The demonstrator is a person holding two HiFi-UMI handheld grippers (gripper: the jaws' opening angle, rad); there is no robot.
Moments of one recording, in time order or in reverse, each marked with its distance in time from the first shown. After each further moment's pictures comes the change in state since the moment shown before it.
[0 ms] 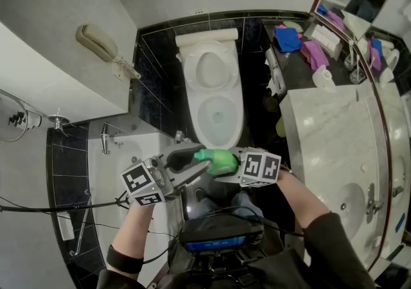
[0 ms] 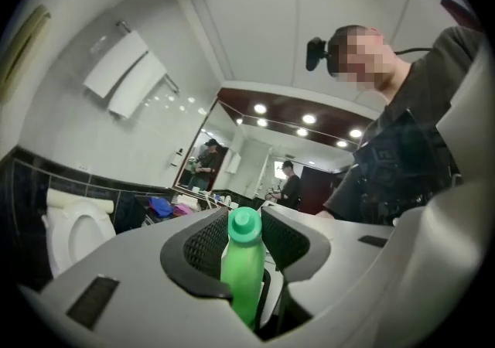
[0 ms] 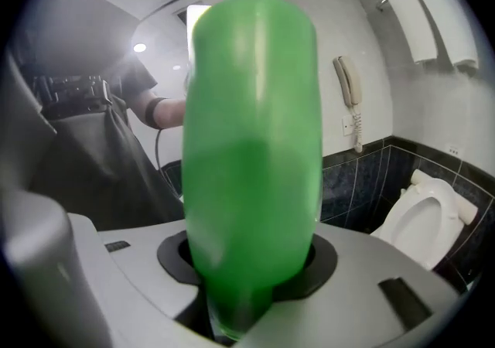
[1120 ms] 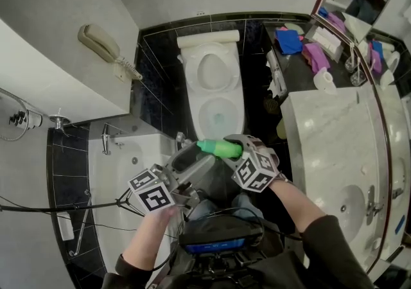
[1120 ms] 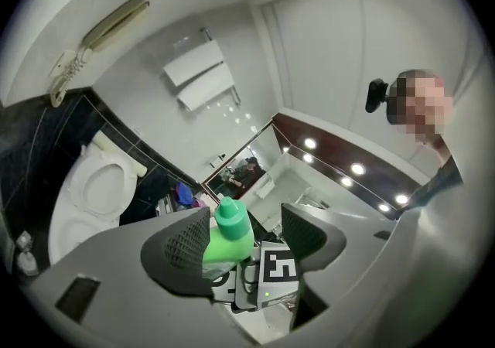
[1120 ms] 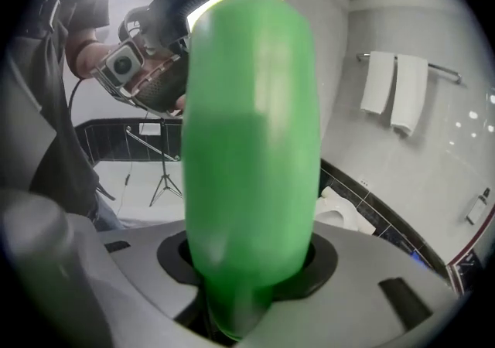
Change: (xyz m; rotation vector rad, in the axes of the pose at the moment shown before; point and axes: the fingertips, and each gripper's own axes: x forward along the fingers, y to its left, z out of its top) left arm -0.001 0.023 0.001 -0.491 -0.168 0.264; right arm -0.028 -0.088 -0.011 -0.109 0.093 -0.616
